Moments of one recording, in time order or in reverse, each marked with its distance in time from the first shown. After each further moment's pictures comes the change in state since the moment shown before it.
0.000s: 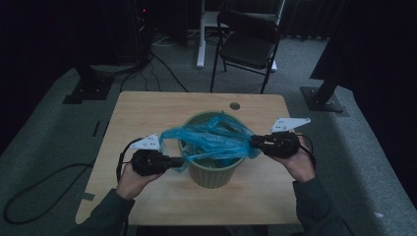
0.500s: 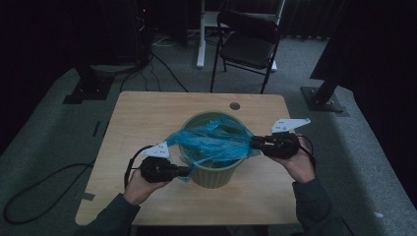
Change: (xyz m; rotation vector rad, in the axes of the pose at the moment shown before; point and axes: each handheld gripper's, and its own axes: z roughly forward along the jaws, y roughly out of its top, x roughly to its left) left arm -0.009 -0.013 0.029 0.066 -0.070 0.005; right arm 0.001 -0.003 0.001 0.012 -0.001 0.017
